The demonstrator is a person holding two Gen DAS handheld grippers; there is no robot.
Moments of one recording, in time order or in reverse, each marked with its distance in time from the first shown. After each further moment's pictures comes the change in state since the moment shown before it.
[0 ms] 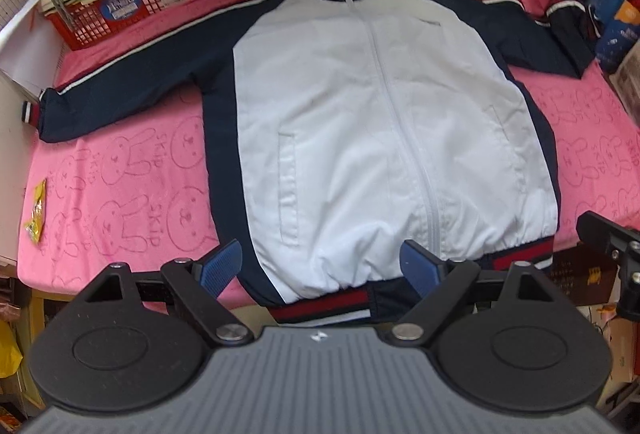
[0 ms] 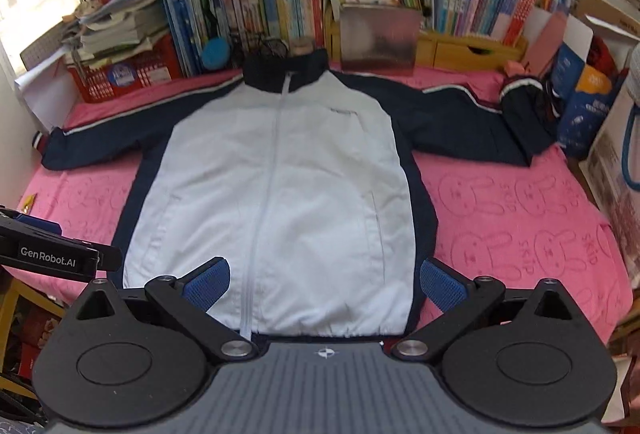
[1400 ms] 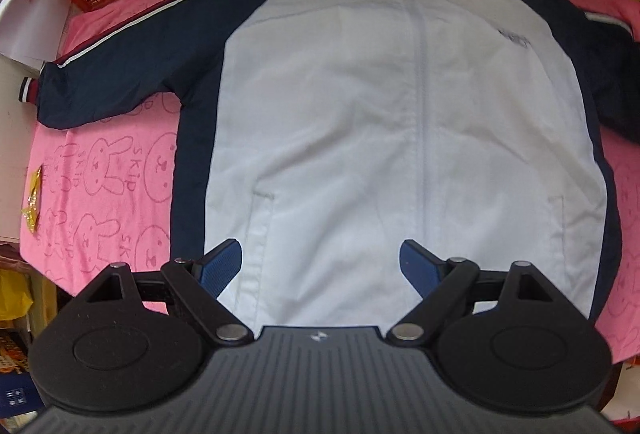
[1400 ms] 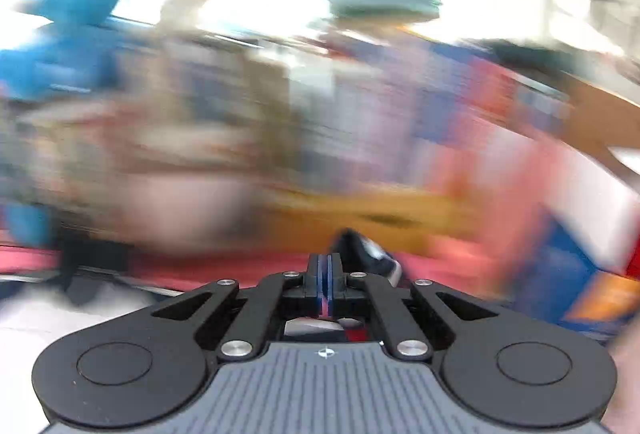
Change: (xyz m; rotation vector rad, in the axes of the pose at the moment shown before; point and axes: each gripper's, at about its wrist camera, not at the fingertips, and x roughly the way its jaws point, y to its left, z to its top) left arm 0.110 -0.030 0.131 -0.194 0.198 0.158; right arm 0.191 -0.140 0.224 -0.016 -0.368 0.016
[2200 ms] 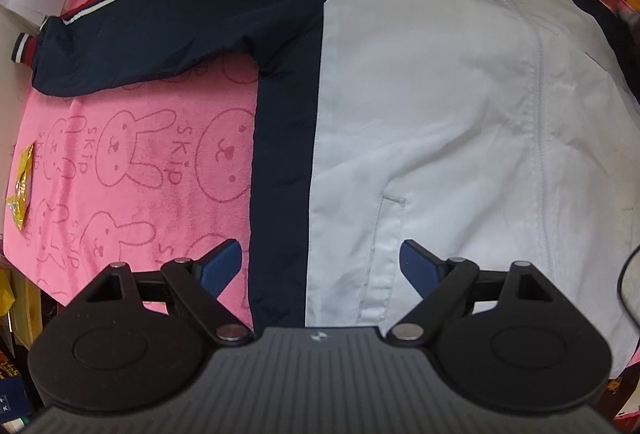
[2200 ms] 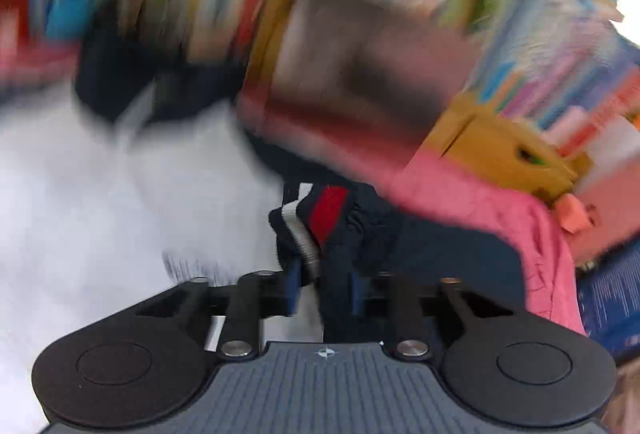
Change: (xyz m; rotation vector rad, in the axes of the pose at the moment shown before) left arm 0.058 0.108 -0.002 -0.050 0.037 -0.060; right arm 0.087 0.096 -0.078 -0.208 0.238 -0.194
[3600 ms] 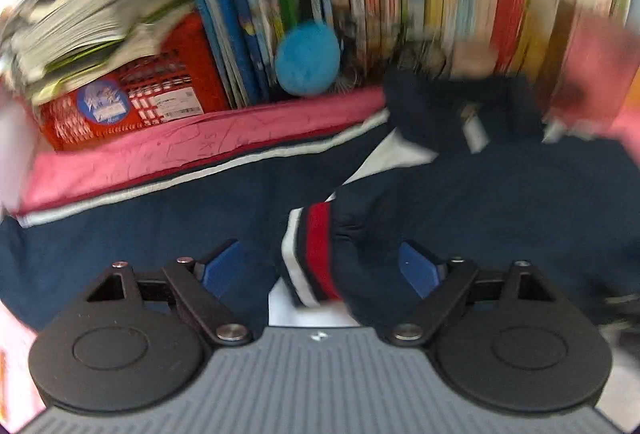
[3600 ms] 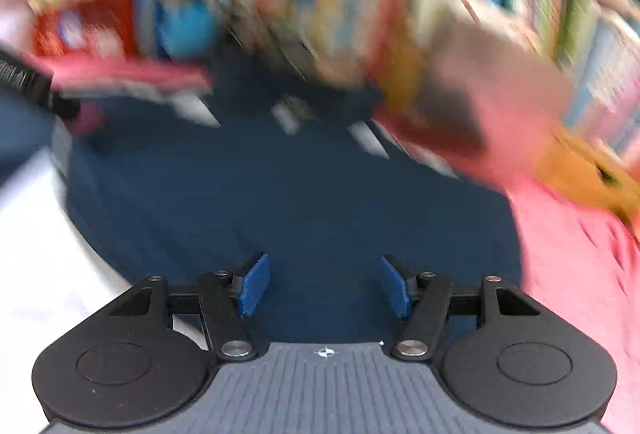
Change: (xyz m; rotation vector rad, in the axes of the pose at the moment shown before) left arm 0.065 -0.048 0.117 0.139 -0.468 0.081; right arm 0.002 0.018 -0.033 -0.112 0.020 0.147
